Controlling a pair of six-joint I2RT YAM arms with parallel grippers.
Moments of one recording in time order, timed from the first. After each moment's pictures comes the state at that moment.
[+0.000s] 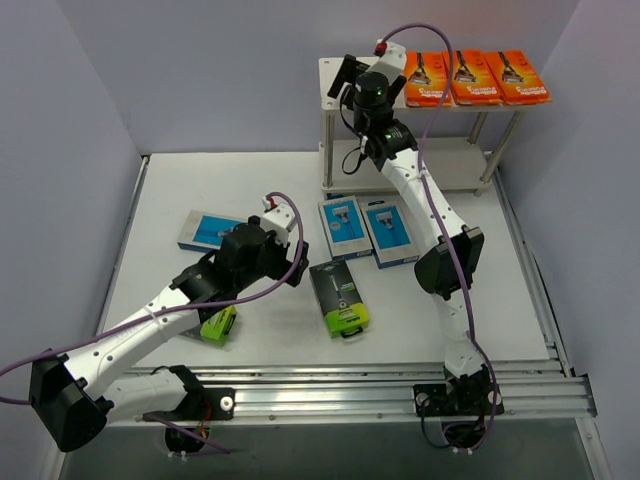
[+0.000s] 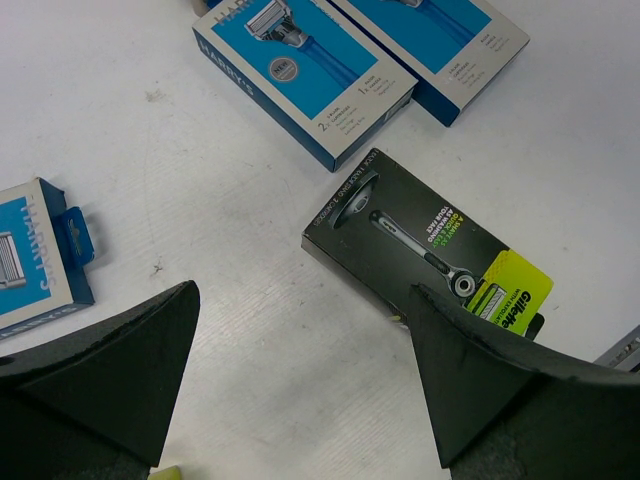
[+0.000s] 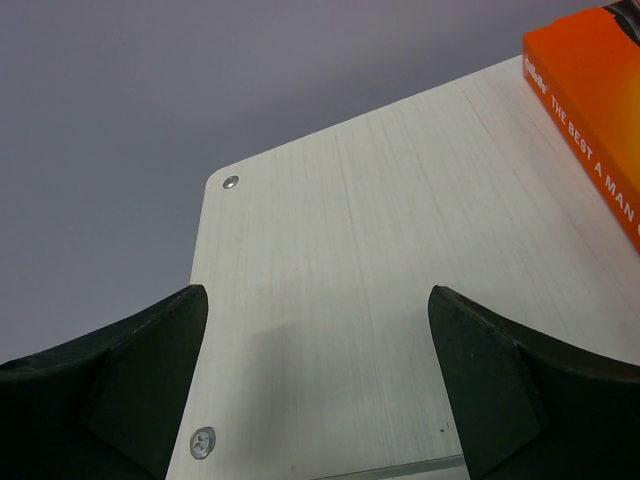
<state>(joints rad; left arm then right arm) -0.79 1.12 0.95 -0.29 -0.15 -0.15 0.45 2.25 2.46 -0.22 0.49 0.39</state>
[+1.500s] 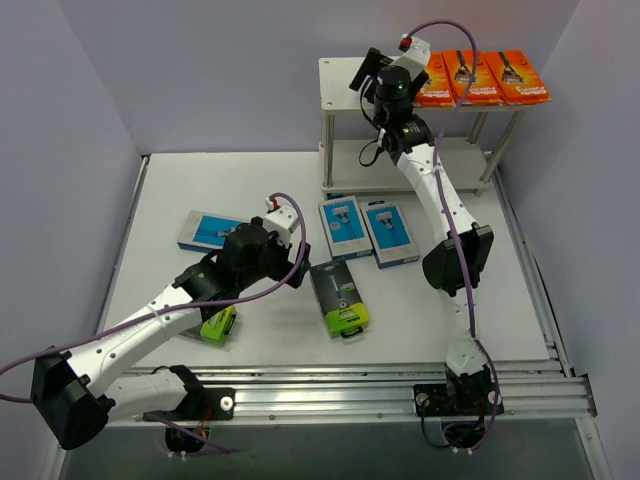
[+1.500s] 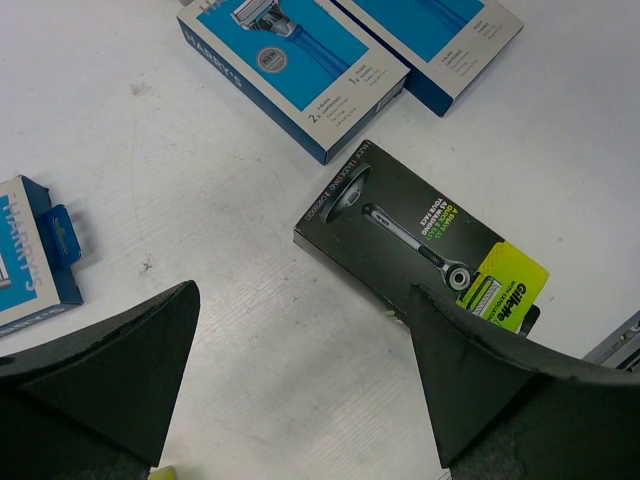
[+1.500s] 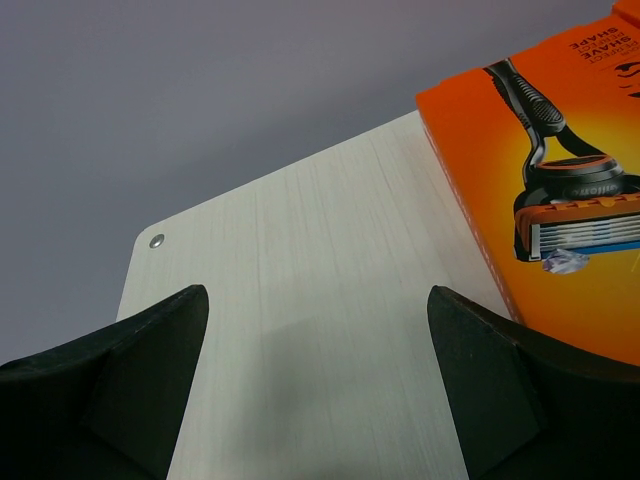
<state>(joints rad) -0.79 1.13 0.95 -0.29 -0.13 -0.15 0.36 2.25 2.46 -0.21 0.48 0.40</state>
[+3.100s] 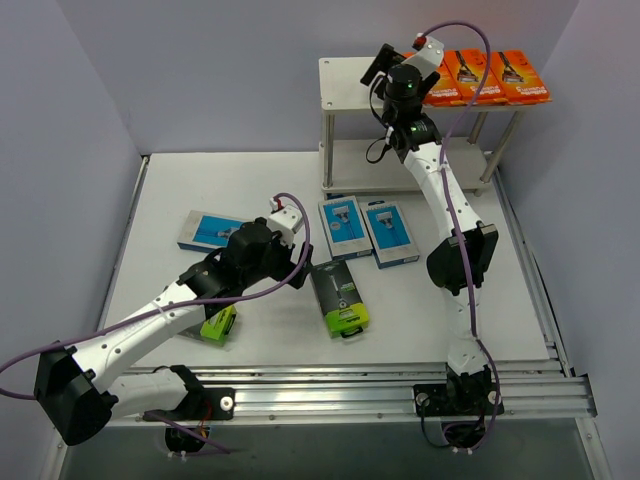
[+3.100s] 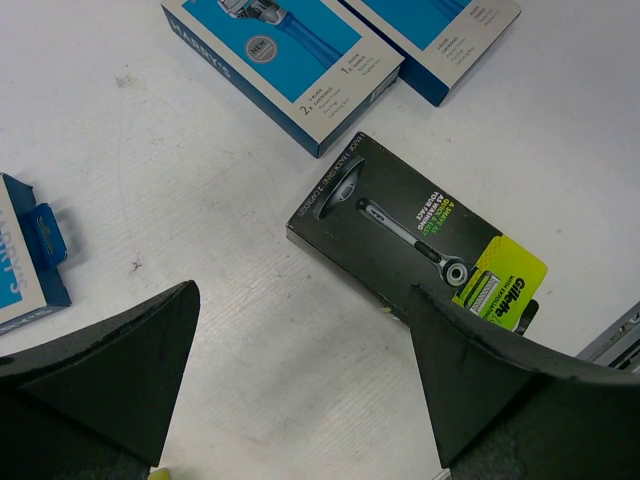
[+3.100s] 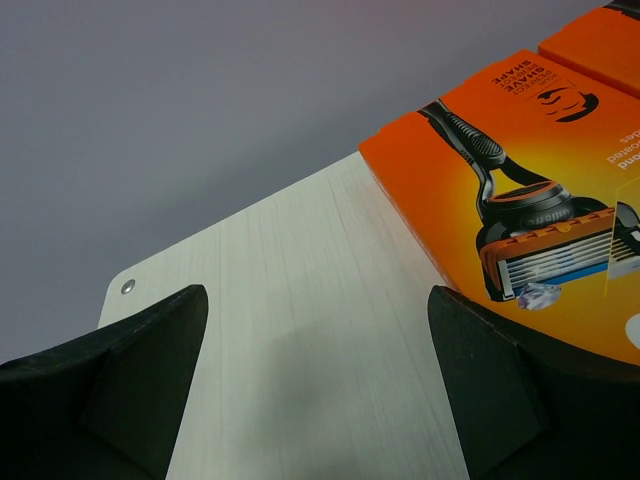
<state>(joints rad) -0.79 1.16 0.95 -0.29 -0.11 -0.15 0.32 2.25 2.43 -0.17 0.49 0.44</state>
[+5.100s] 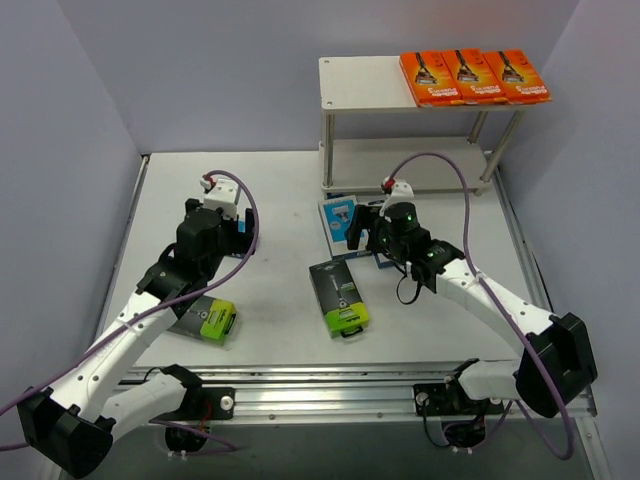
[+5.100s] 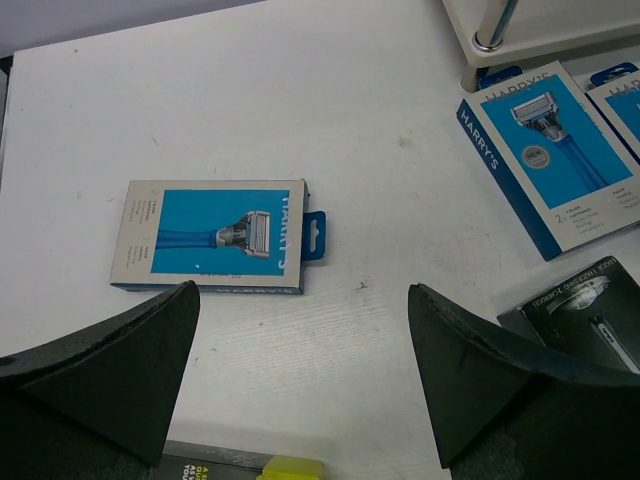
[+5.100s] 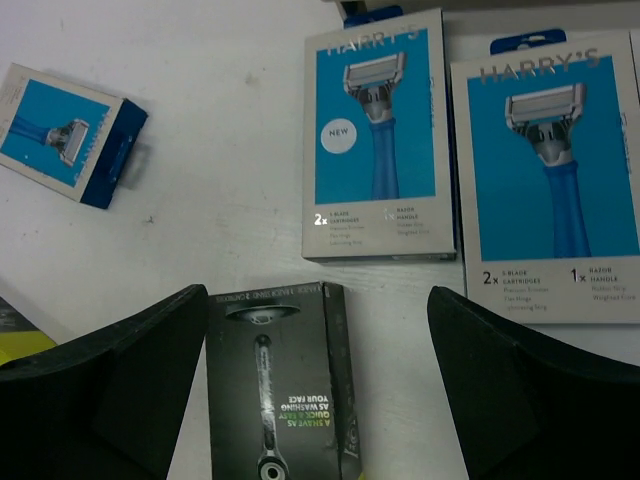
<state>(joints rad) -0.54 1.01 0.95 -0.30 -0.37 -0.08 0.56 1.30 0.95 -0.13 0.13 0.44</state>
